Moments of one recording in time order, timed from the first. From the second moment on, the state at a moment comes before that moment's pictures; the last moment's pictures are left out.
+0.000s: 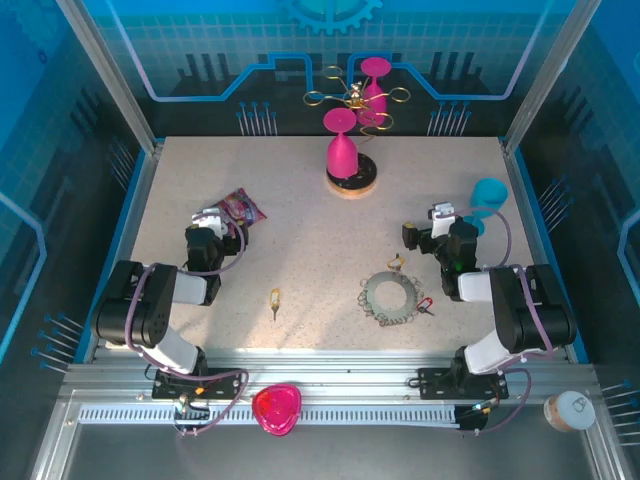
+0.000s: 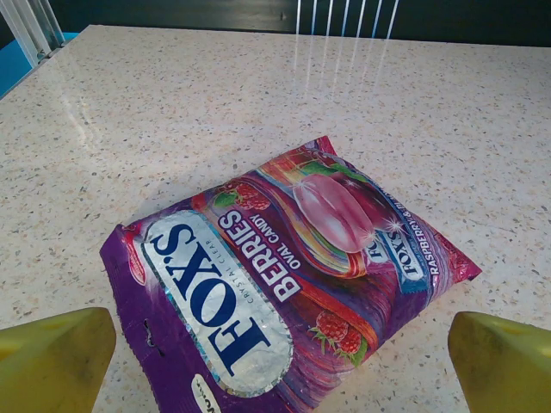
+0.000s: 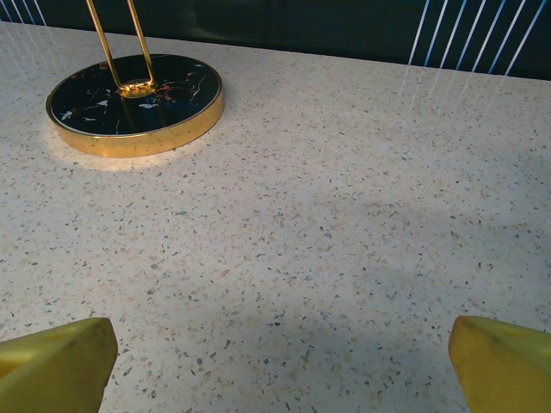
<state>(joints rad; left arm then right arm) -0.04 1.58 0.36 0.86 -0.15 -0.09 0.05 1.54 0.40 0.78 -0.10 -0.07</state>
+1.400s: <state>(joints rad) -0.04 1.09 0.40 0.51 -0.08 -0.20 0.06 1.15 0.65 0.21 -0.17 0.25</state>
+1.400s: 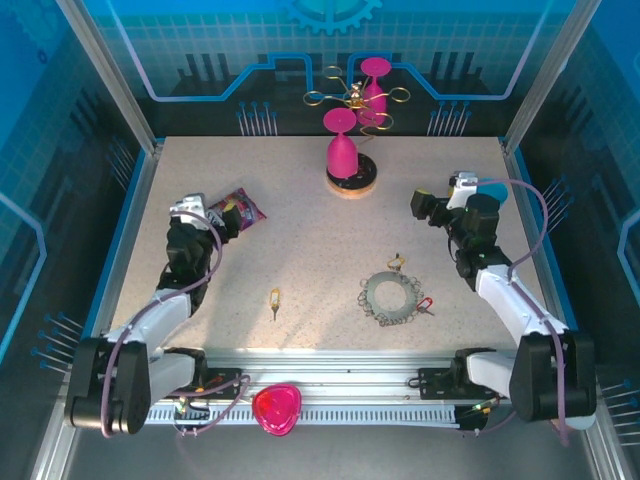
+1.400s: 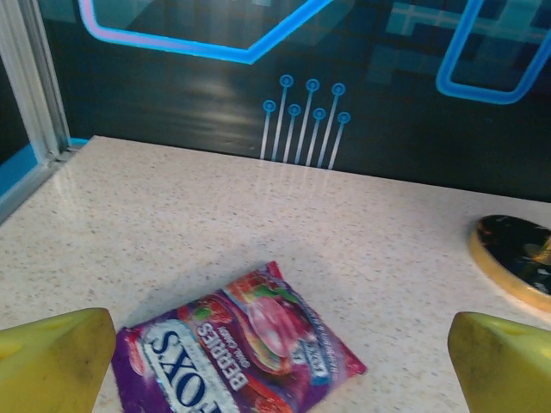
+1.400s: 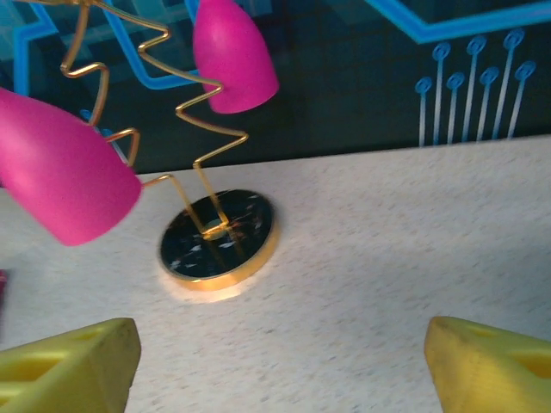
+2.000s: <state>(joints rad) -0.43 1.08 0.44 0.21 0.02 -0.49 0.66 1.12 0.80 -0.64 0.10 1.02</state>
